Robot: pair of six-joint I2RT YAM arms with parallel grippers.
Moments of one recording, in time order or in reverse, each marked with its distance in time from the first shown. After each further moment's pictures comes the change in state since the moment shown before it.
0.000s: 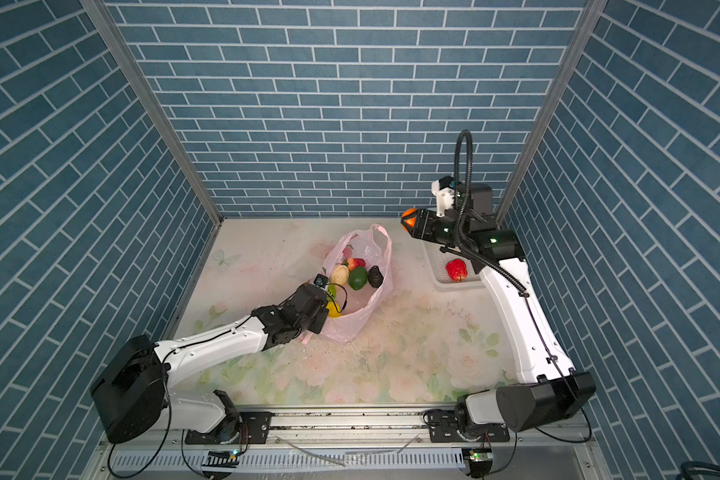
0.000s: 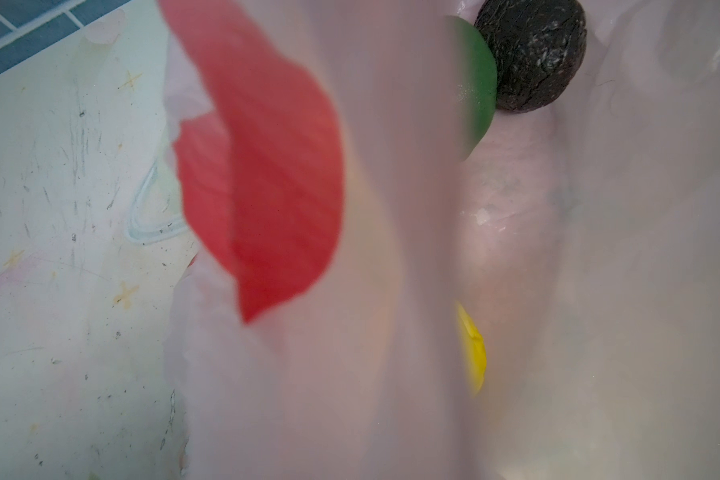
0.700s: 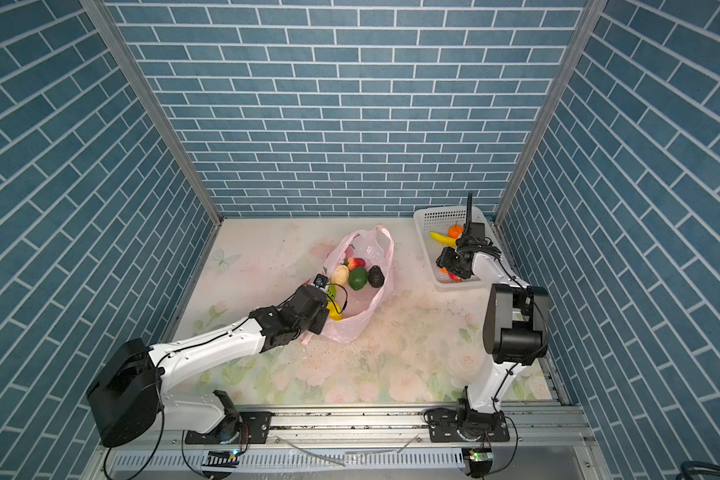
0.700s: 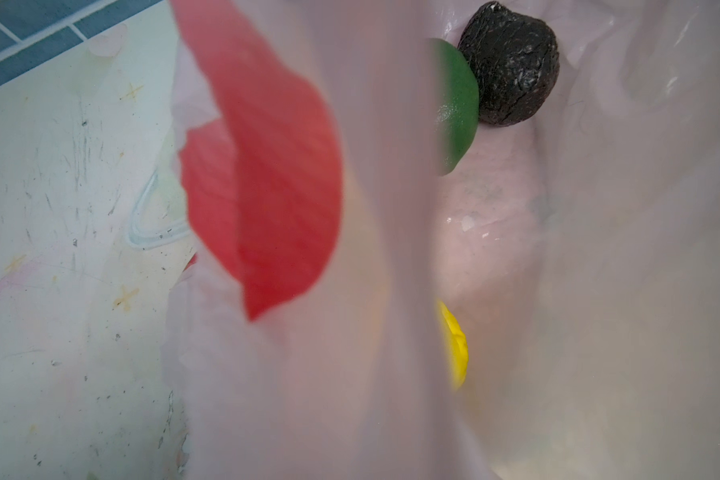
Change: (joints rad) left arm -0.018 -0.033 0.000 -0.006 -0.006 -0.014; right arm -0.233 0.449 -0.294 0.291 0.200 -0.053
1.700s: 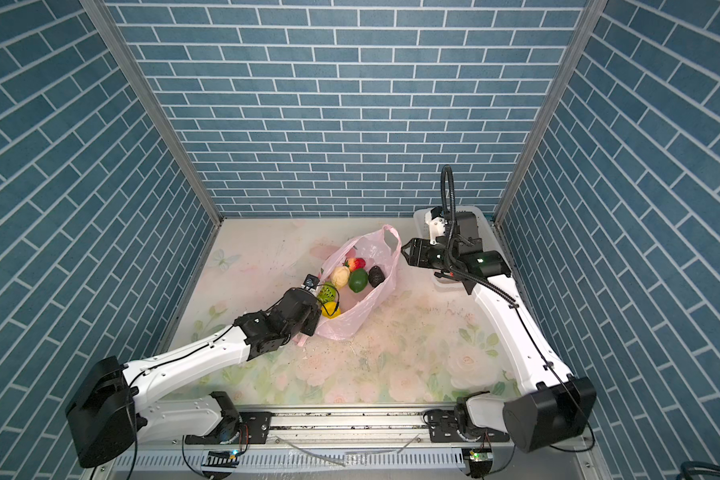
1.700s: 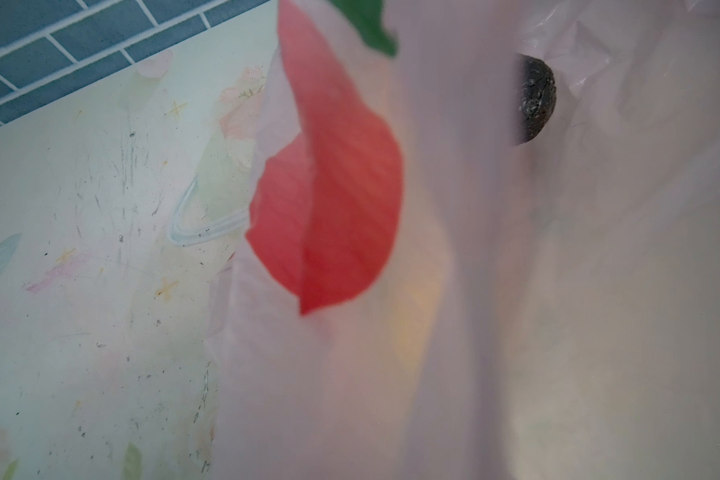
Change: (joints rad) left arm -0.003 -0.121 -0.040 -0.041 -0.034 -0.005; right arm 0.344 -0.544 0.063 -0.253 -0.103 -0.005
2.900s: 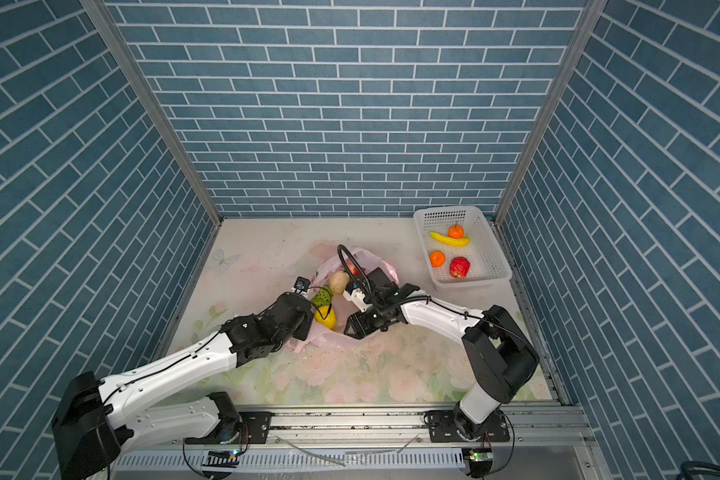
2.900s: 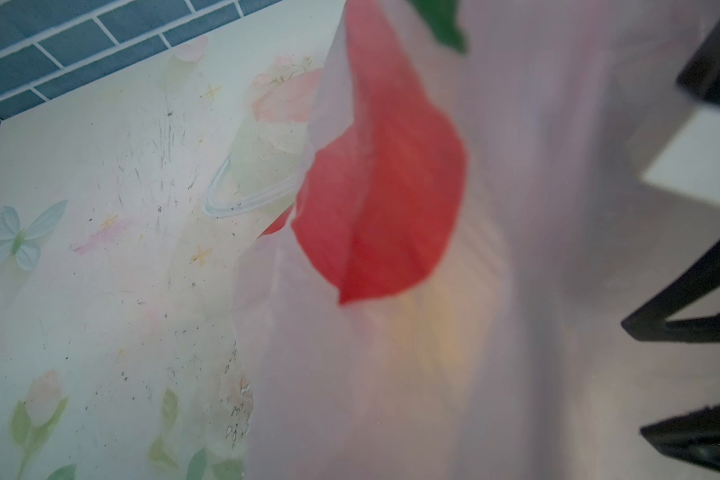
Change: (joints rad) left arm -0.041 -0.117 0.004 -0.175 -0.058 -0.095; right arm 0.475 0.343 -0.388 0.271 -0.148 -0.164
